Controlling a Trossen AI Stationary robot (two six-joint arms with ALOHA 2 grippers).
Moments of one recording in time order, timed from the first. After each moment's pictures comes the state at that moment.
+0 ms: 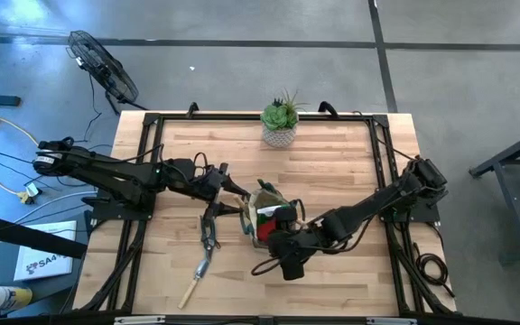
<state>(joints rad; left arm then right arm) -0.10 1.12 0.69 0.29 0.13 -0.16 0.48 1.79 1.52 -0.63 0.32 0.22</state>
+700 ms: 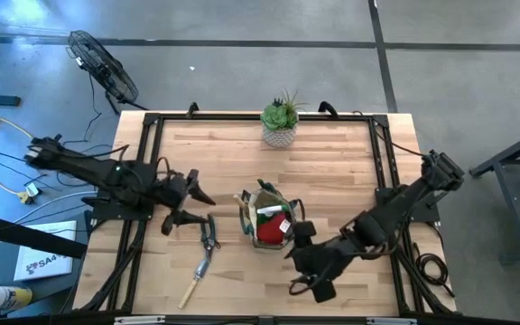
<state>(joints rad) -0.30 0.76 0.69 -0.09 0.01 -0.26 0.62 1.63 1.52 -0.63 0.19 0.30</state>
